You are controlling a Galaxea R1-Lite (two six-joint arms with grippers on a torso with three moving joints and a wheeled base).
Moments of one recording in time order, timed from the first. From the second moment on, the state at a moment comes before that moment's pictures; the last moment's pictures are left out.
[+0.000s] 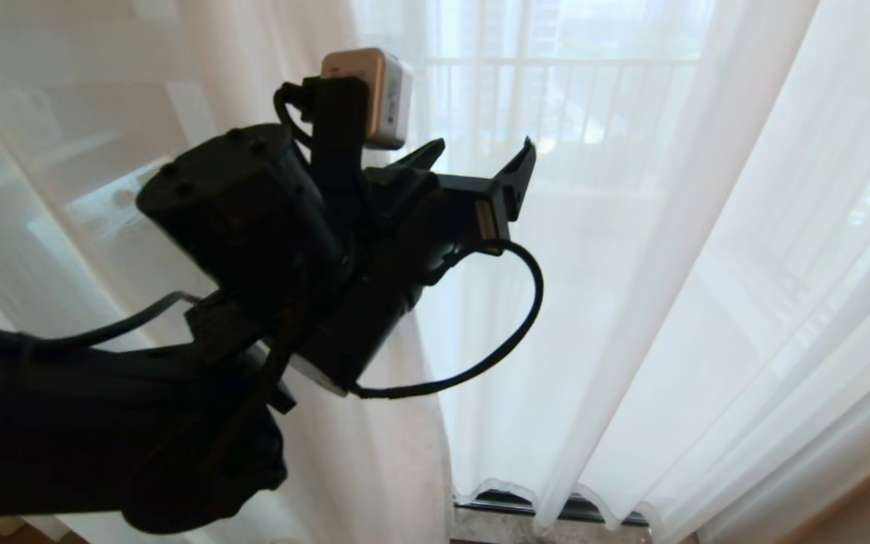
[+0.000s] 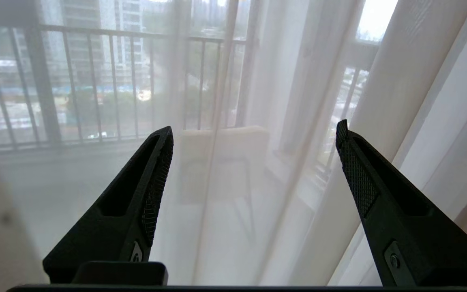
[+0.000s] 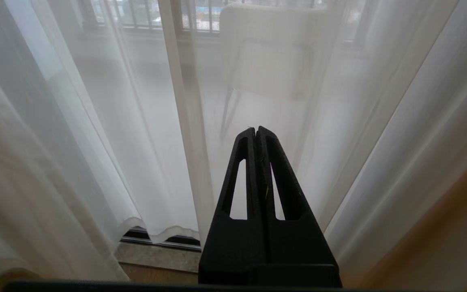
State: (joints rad) left arm -0.89 1.77 -0.96 -1.16 0.30 -0.01; right arm 0.00 0.00 0.00 -0.06 0.00 -0.02
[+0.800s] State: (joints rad) left arm -0.69 1.35 -0.43 -1.16 0.24 0.03; right arm 0.00 0.00 0.00 -0.06 0.00 -0.02
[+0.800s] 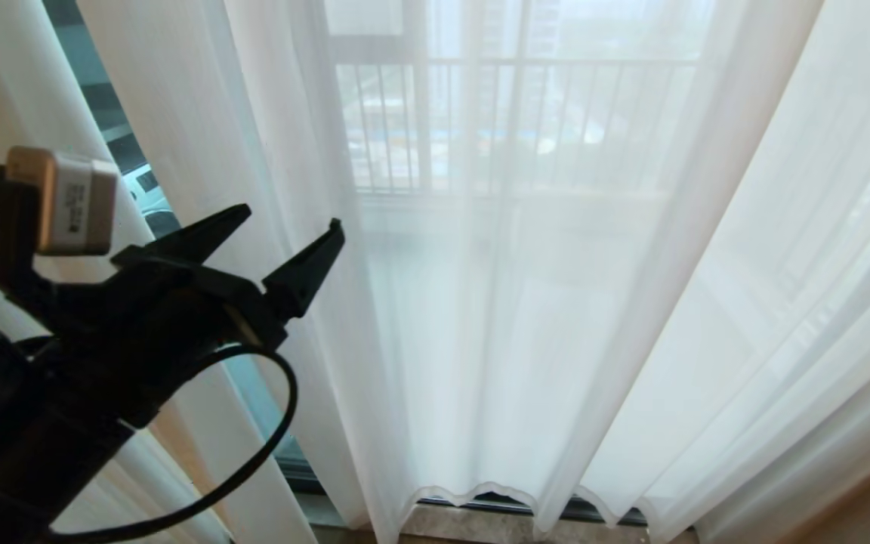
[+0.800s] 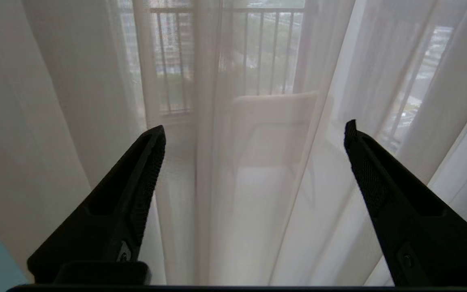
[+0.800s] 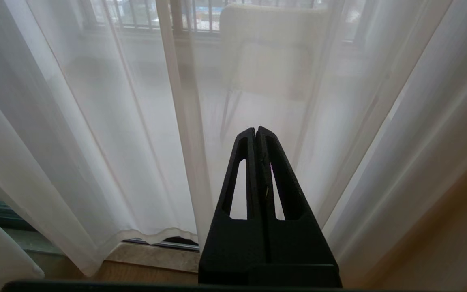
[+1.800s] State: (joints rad) left arm -0.25 0.94 -0.10 -1.15 -0.03 0.21; right arm 0.00 0.00 0.00 -0.06 0.00 -0.02
